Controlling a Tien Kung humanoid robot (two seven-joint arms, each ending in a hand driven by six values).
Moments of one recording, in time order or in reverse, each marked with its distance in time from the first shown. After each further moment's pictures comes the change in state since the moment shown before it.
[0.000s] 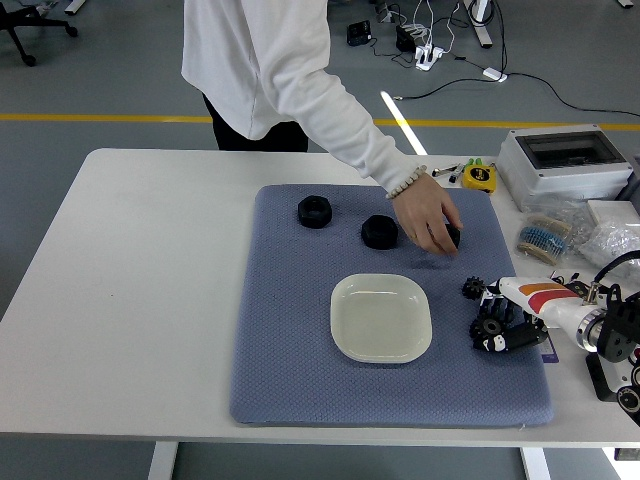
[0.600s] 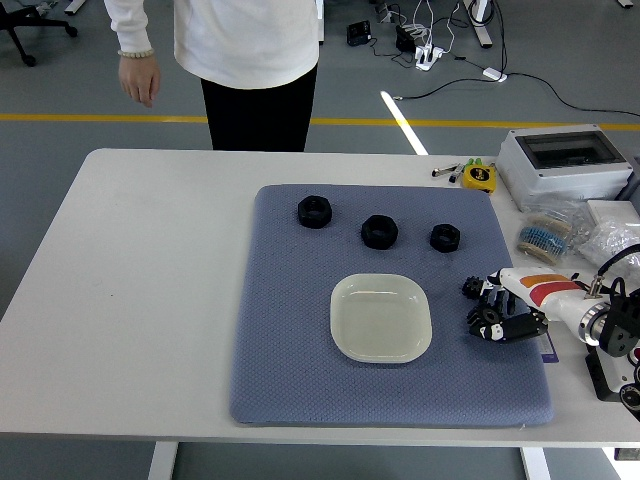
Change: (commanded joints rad) left arm -0.008 0.003 0.011 0.000 -0.018 0.002 -0.006; right arm -0.003 -0.009 0.018 0.059 -0.018 -0.013 0.000
